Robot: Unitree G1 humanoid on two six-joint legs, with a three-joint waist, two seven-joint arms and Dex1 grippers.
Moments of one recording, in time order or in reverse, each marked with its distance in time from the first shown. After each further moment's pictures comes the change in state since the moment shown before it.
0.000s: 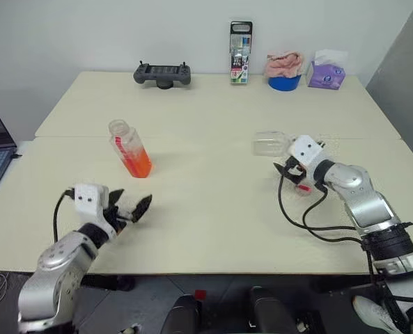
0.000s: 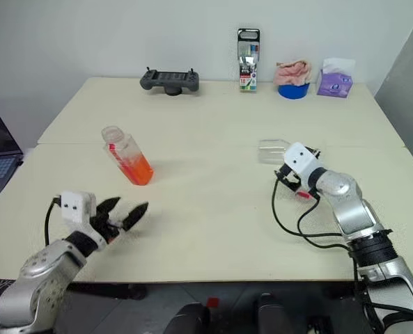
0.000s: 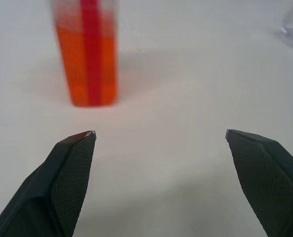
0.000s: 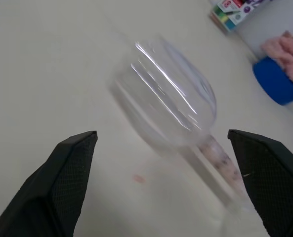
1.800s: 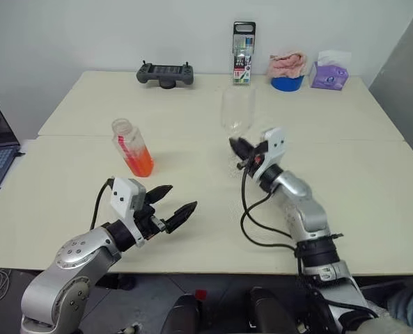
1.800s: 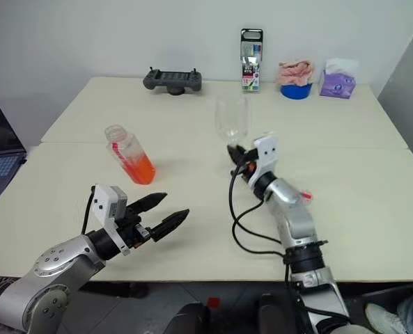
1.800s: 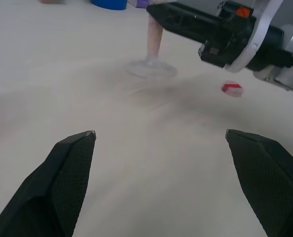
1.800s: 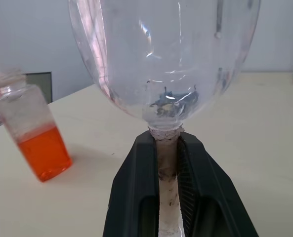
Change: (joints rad) left arm -0.053 0.015 -0.046 -0.228 -0.183 0.125 -0.014; right arm 0.061 0.598 -0.170 -0.106 0.422 -0.016 -0.019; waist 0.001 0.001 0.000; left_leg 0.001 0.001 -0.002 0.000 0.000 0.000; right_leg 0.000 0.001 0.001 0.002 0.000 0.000
